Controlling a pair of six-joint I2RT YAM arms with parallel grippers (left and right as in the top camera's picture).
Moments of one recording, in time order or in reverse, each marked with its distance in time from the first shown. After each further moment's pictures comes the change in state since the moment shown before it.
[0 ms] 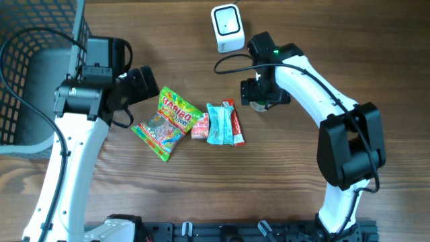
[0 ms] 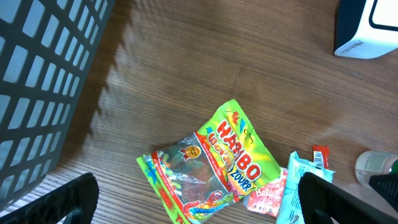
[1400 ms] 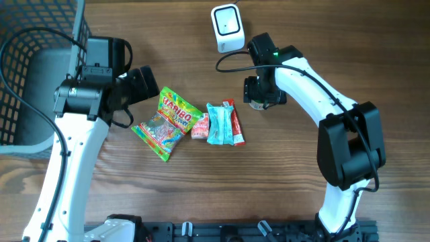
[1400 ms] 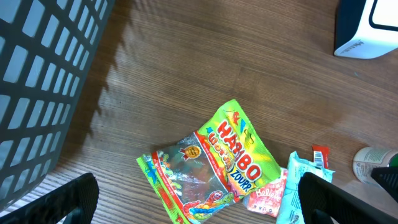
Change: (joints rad) left arm 0.000 0.000 0.000 0.000 0.000 0.000; right arm -0.001 0.000 -0.029 0.066 0.028 0.043
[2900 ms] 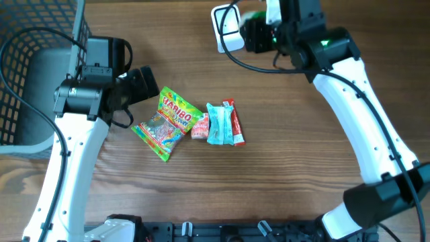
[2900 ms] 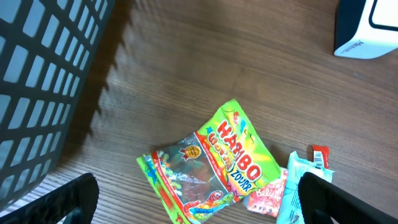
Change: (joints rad) left arm 0.000 0.000 0.000 0.000 0.000 0.000; right arm -0.017 -0.280 0.256 0.225 -0.107 -0.240
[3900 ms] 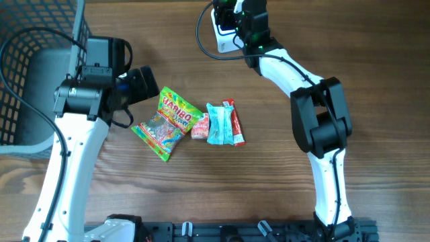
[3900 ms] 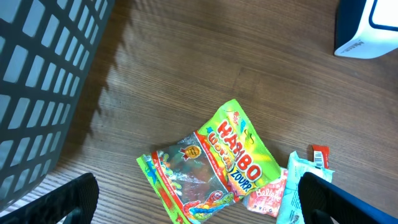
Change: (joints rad) left arm 0.000 0.000 0.000 0.000 0.000 0.000; right arm 0.000 0.629 -0.004 1.094 0.055 0.156
